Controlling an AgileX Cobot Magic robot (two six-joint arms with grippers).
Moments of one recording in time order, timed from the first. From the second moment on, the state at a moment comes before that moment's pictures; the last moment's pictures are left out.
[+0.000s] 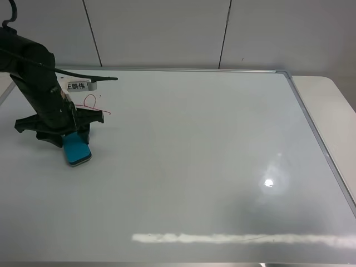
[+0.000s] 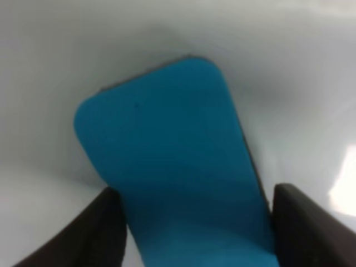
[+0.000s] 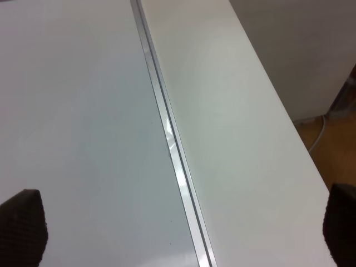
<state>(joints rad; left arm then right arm) -0.27 1.82 -0.98 0.12 0.62 -0.61 -0.18 0.00 -0.50 -0.01 1.06 -0.01</state>
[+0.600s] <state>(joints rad) -0.07 1.94 -1.35 0.08 0.81 -0.38 -0.18 0.00 -0.50 -0.01 1.06 -0.01</state>
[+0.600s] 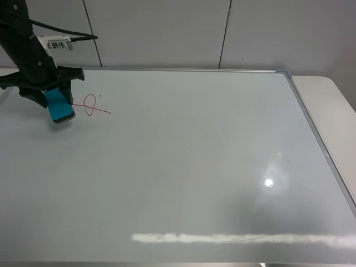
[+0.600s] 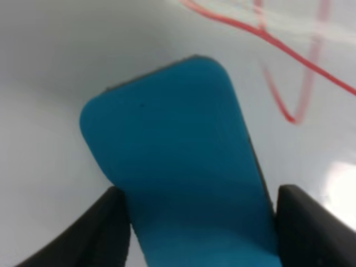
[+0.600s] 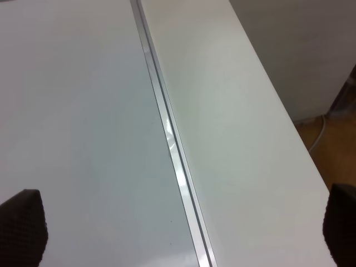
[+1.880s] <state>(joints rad) -0.18 2.15 -1.46 0.10 0.73 -0.32 -0.18 0.00 -0.50 -0.01 1.06 -0.01</state>
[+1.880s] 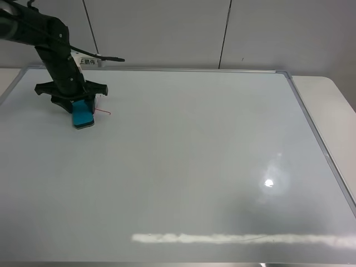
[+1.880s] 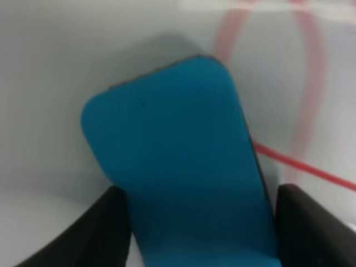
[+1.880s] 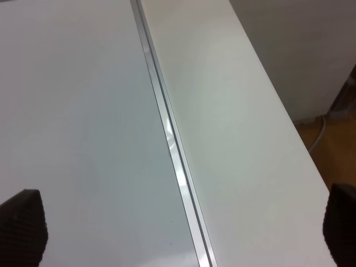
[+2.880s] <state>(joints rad) -0.13 2.23 -1.63 0.02 0.86 -0.22 -0.18 0.00 -0.50 -0.01 1.06 -0.01</state>
